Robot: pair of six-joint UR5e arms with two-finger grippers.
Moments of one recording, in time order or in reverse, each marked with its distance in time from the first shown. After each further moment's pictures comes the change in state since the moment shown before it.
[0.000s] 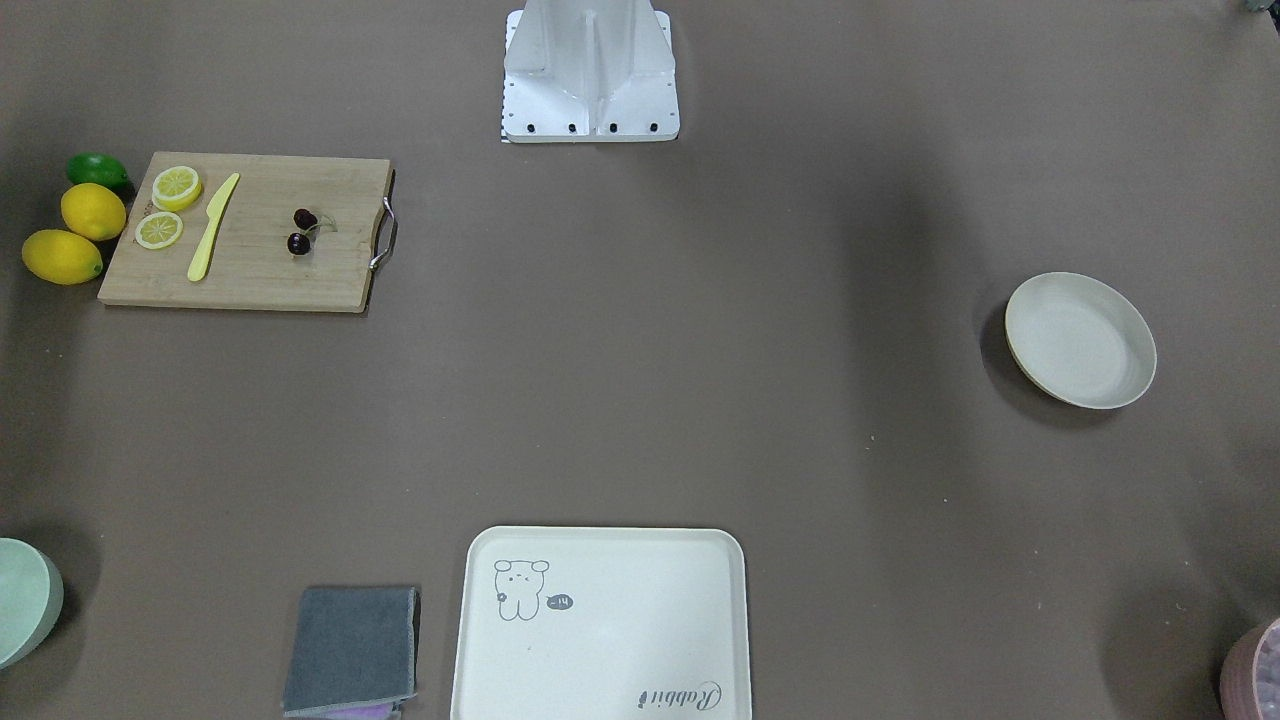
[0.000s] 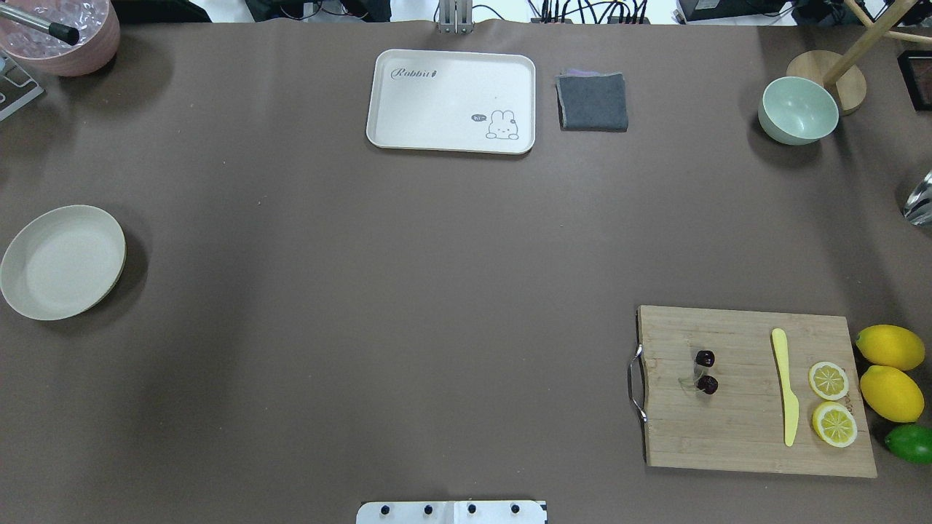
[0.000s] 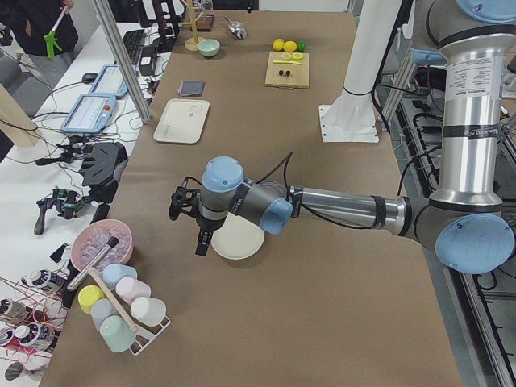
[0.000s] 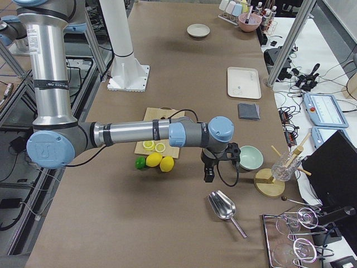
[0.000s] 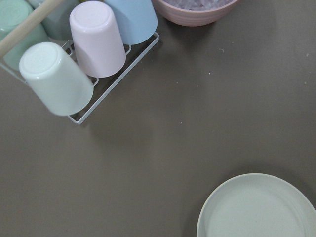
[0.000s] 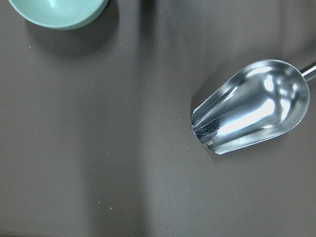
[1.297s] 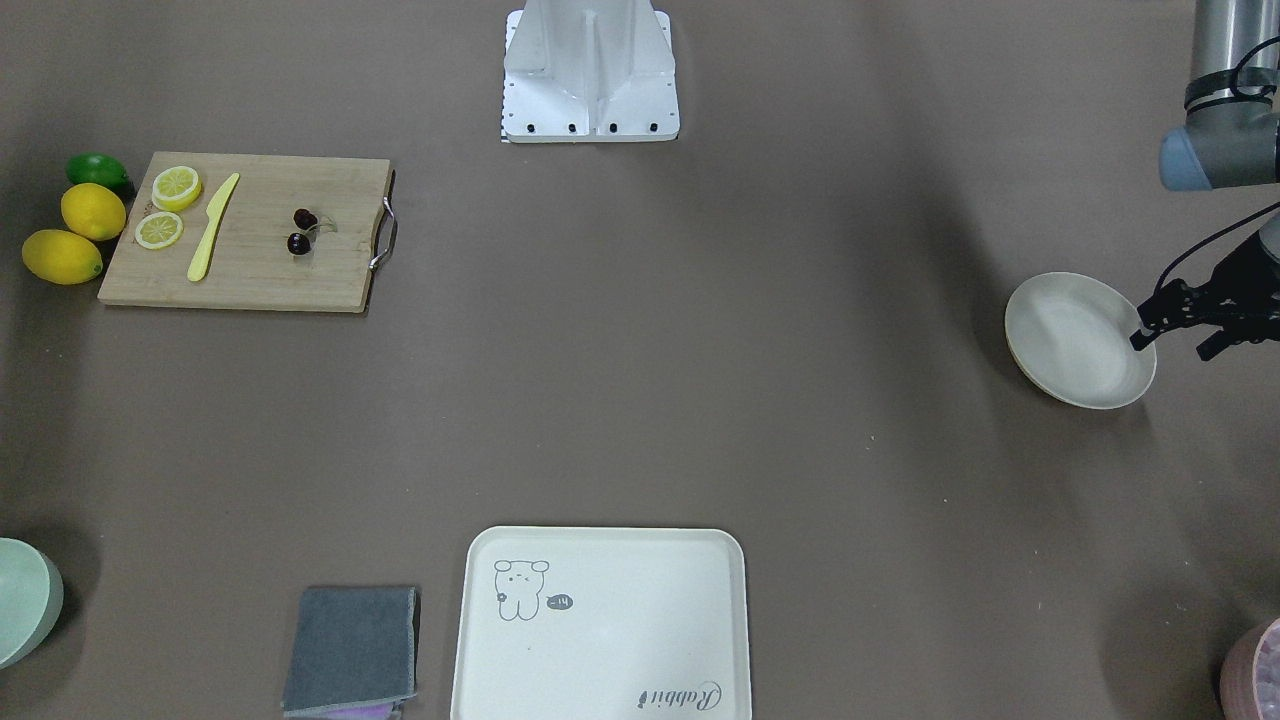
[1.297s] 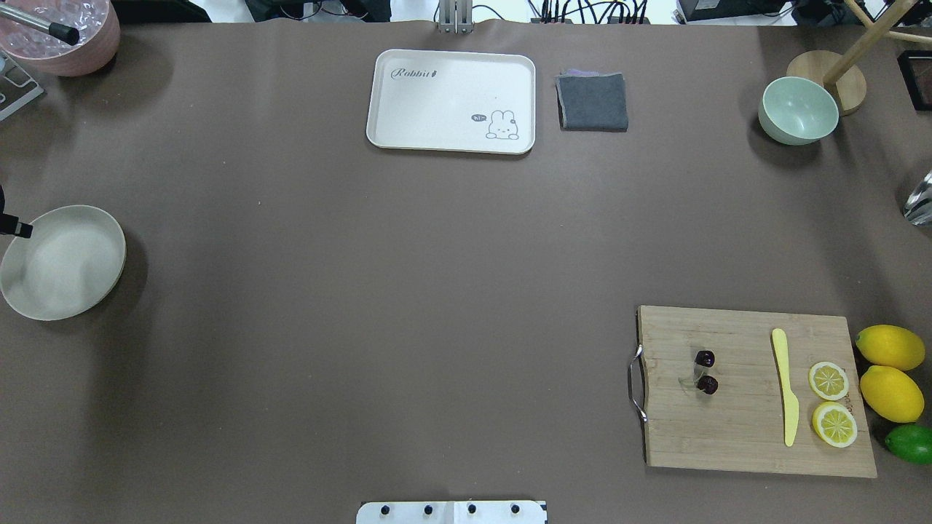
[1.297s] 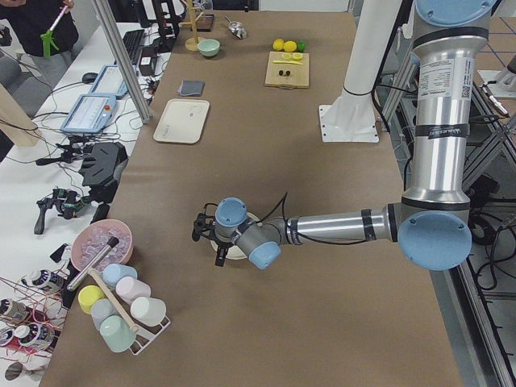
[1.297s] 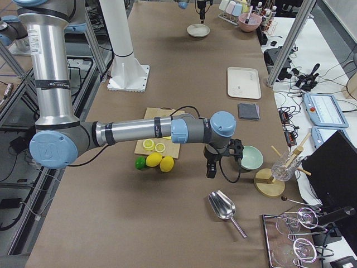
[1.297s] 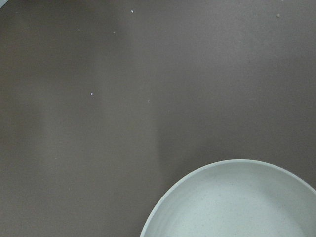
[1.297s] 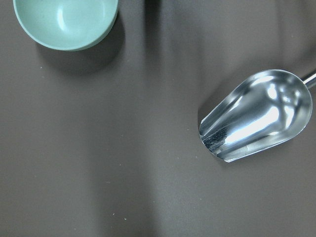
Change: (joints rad) left arm 0.291 -0.021 0.305 -0.386 0.039 -0.253; right arm -0.002 0.022 0.012 0.002 0.007 0.070
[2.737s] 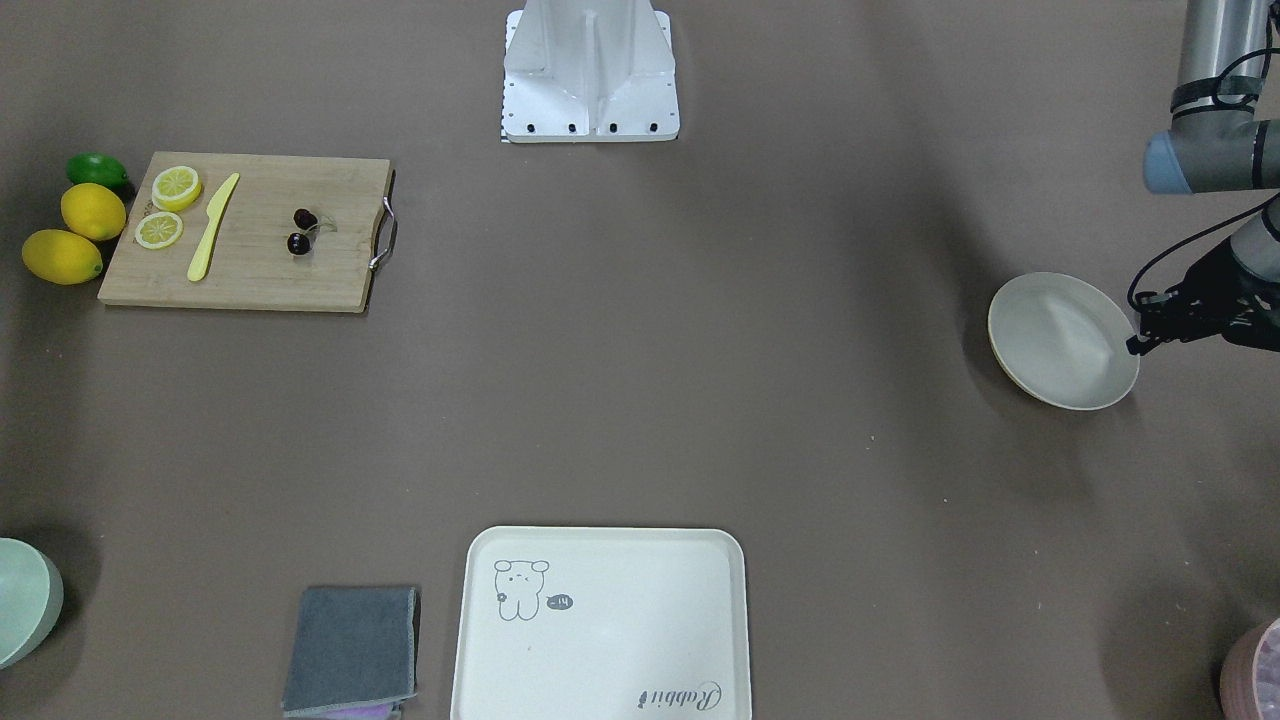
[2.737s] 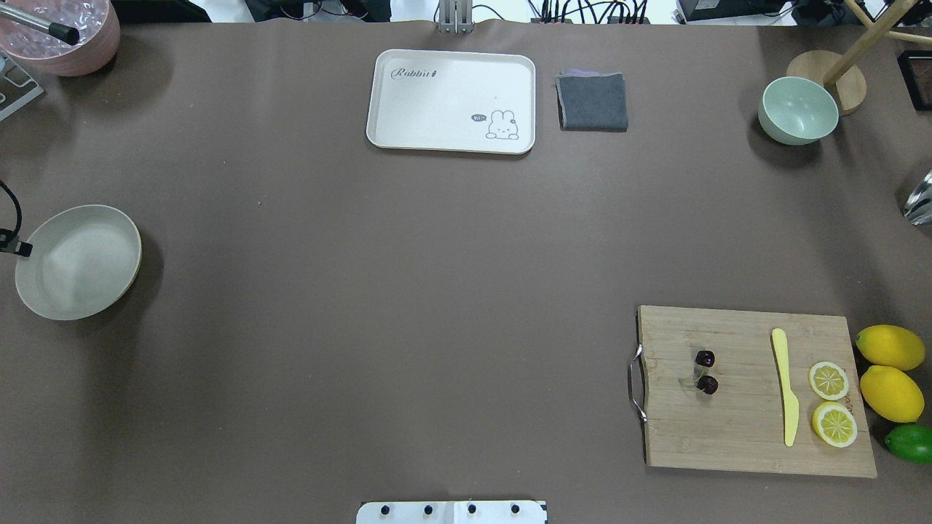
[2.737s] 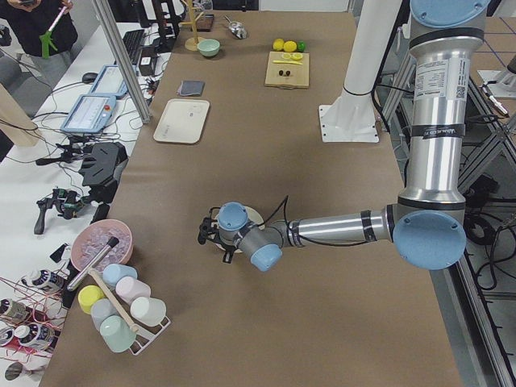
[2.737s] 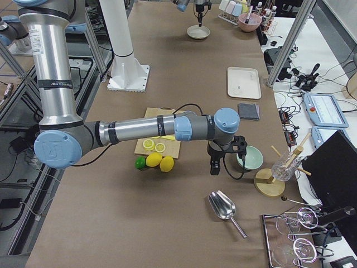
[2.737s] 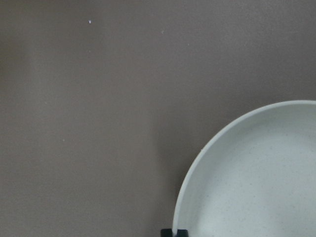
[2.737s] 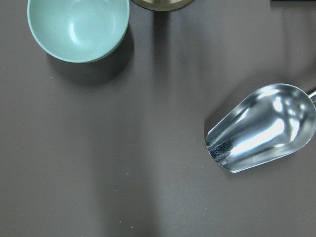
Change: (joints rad) left arm 0.028 -0.015 0.025 0.014 -0.052 0.007; right arm -0.001 0.024 -0.006 0.000 0.000 0.004
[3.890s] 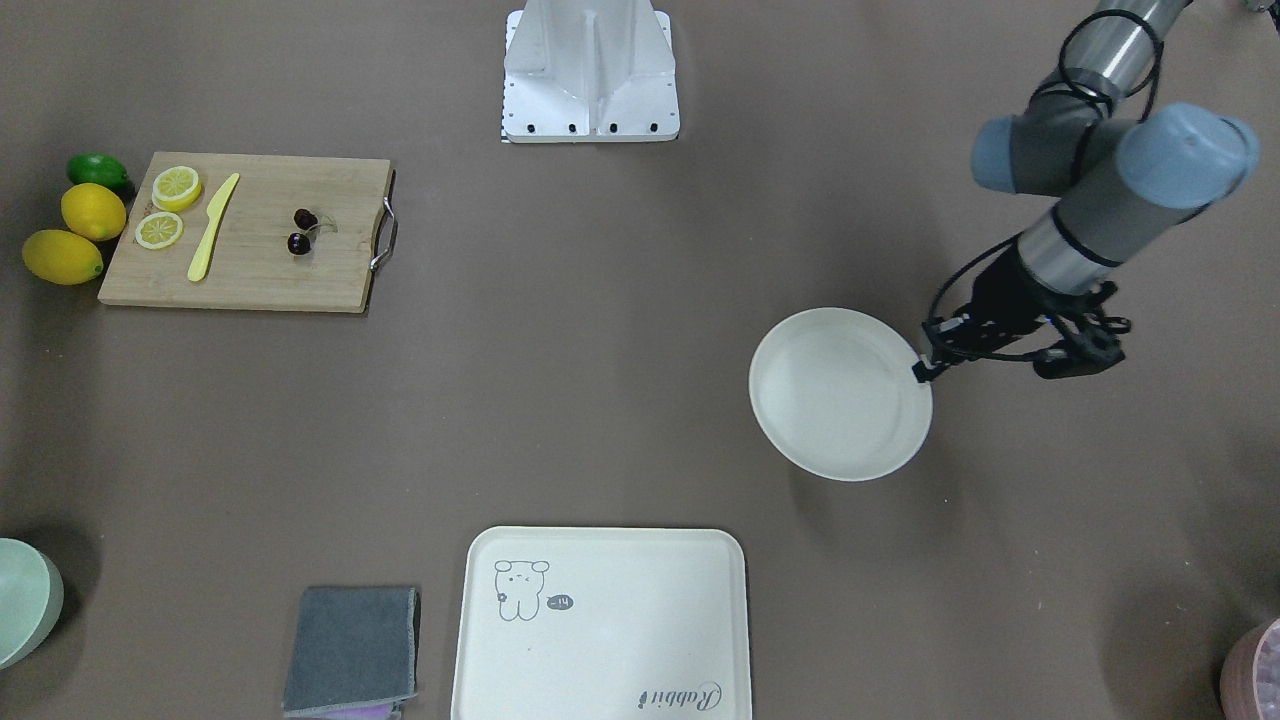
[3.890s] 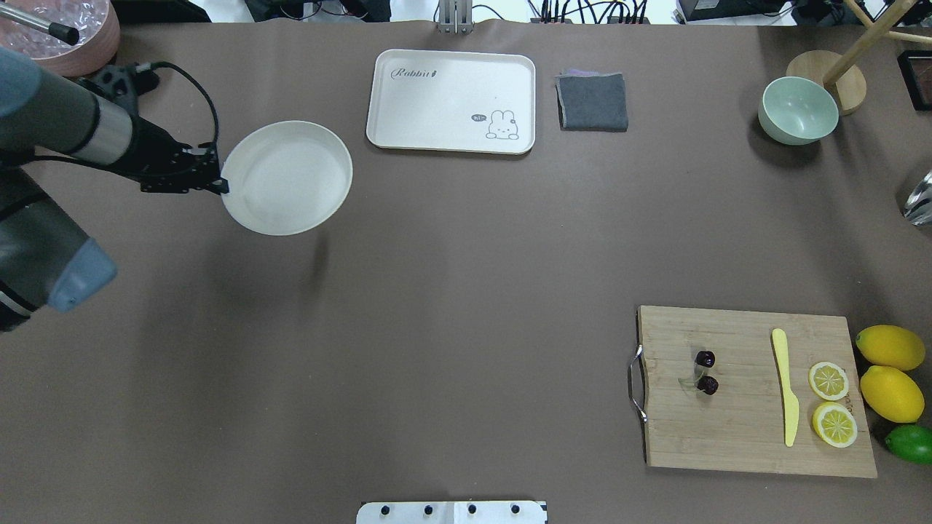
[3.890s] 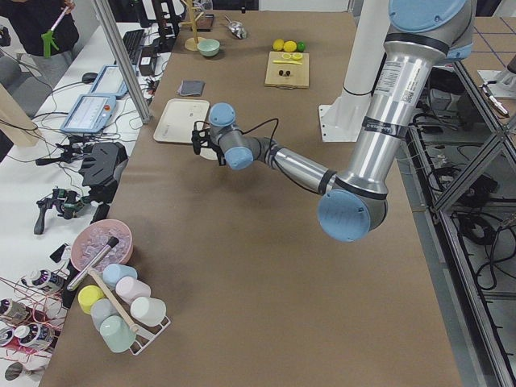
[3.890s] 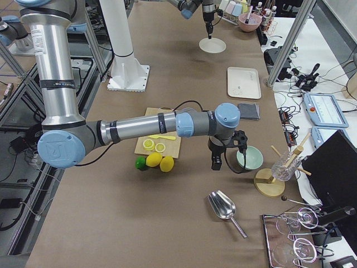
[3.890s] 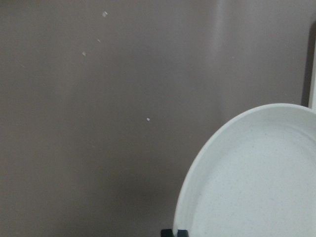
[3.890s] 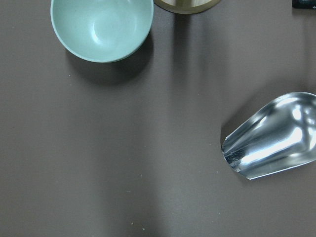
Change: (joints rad) left arm 0.281 -0.343 -0.308 0.298 0.178 -0.770; right arm -0.035 0.010 0.024 0.002 0.000 -0.003
